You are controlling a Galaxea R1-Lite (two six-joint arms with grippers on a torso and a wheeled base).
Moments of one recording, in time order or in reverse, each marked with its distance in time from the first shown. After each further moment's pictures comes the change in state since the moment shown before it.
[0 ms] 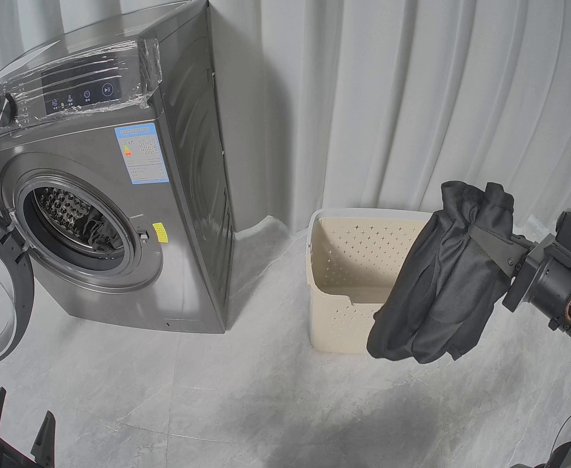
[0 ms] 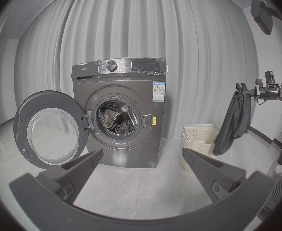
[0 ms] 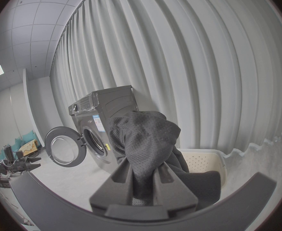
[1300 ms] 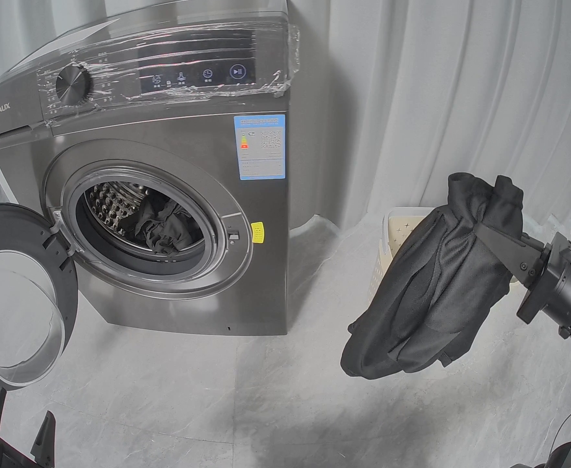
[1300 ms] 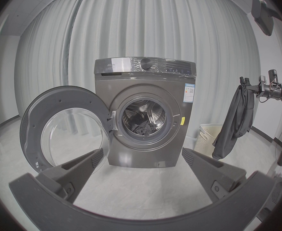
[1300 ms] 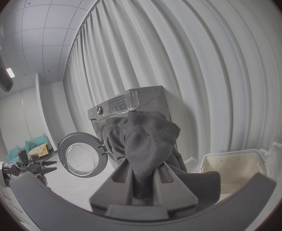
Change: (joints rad) left arm -0.001 0.000 0.000 0.000 0.000 -0.007; right arm 0.066 -0.057 0.021 -0.040 0.051 0.009
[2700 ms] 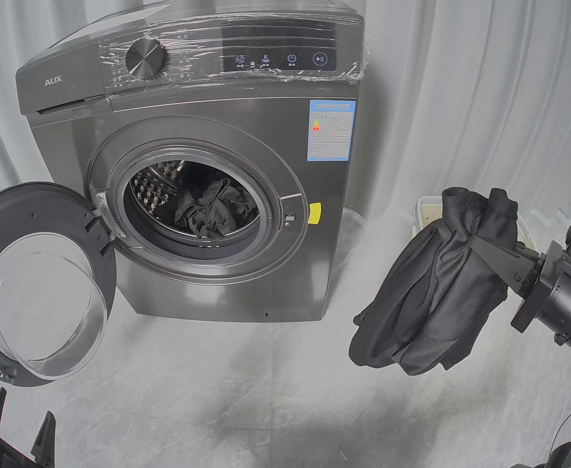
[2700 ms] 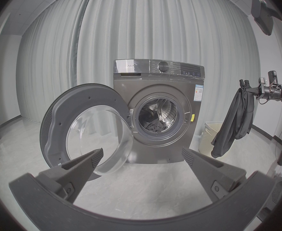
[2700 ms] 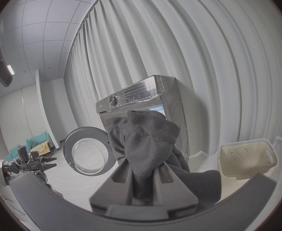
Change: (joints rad) left arm 0.000 0.000 0.000 0.000 0.000 0.003; right arm 0.002 0.011 0.021 0.001 0.000 0.000
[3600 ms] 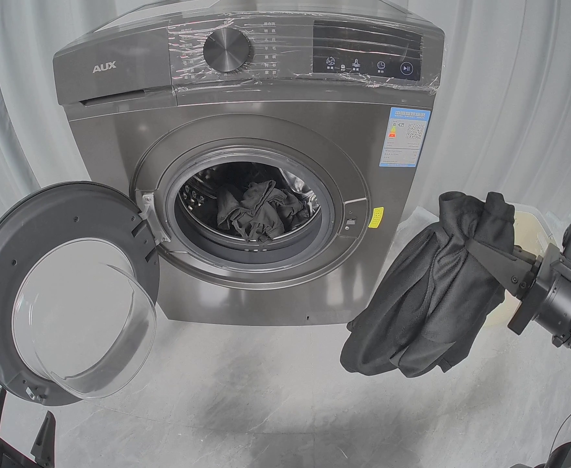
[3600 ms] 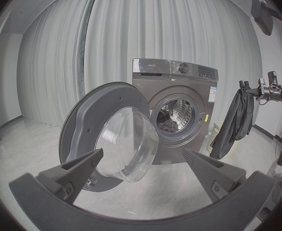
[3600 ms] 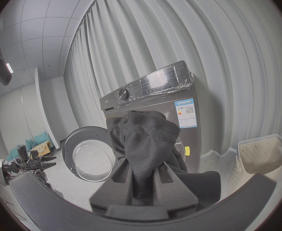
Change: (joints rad) left arm 0.000 0.000 0.000 0.000 0.000 0.000; right arm -0.001 0.009 0.004 0.000 0.000 0.002
